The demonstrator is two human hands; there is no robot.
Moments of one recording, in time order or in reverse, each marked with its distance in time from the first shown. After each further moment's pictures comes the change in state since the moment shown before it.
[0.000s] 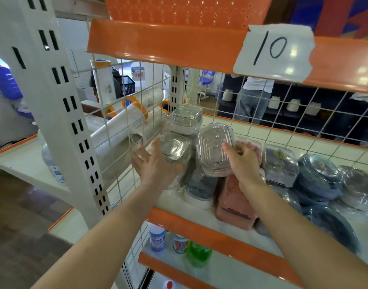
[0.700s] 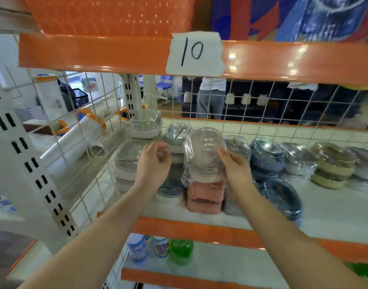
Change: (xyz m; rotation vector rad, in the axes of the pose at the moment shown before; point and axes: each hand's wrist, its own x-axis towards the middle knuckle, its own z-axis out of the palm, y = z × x) left_hand -0.032 0.050 0.012 -0.360 -0.082 0.400; right_hand -0.055 0.002 -0.055 0.208 0.197 0.134
